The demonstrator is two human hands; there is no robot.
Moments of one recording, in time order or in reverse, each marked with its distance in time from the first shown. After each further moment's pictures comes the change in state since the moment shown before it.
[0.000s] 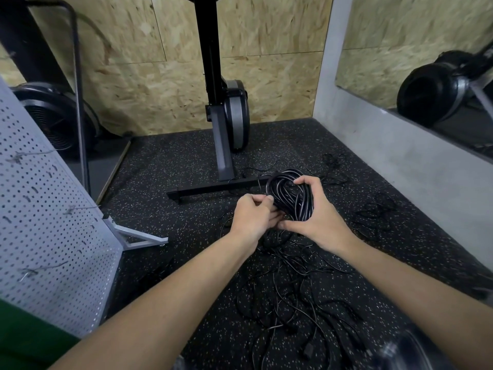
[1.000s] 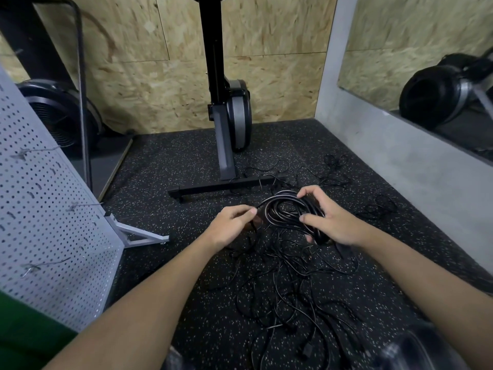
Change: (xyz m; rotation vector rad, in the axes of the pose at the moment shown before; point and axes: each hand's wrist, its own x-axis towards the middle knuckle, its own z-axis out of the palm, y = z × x) left_hand 0.028 -0.023 -0.080 0.627 -0.202 0.099; right_hand 0.004 0.002 -0.030 0.138 -0.372 0.194
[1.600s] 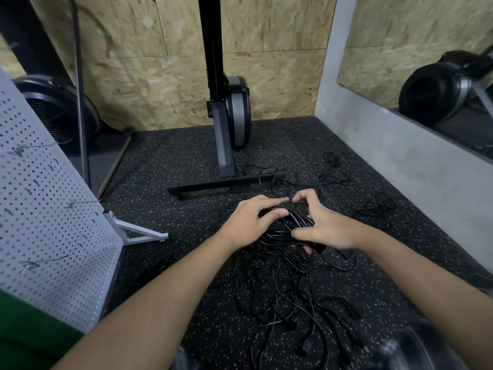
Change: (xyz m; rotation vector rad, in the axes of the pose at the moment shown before) left_hand -0.002 0.029 0.026 0.287 -0.017 0.422; right_hand 0.002 -0.002 0.010 -0.299 -0.157 0.080
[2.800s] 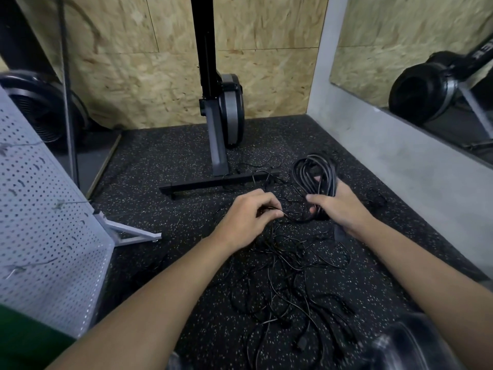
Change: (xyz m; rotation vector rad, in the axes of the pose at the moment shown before) left_hand -0.003 0.006 0.000 0.013 0.106 0.132; right_hand 0.017 0.015 -0.018 0.470 0.620 0.045
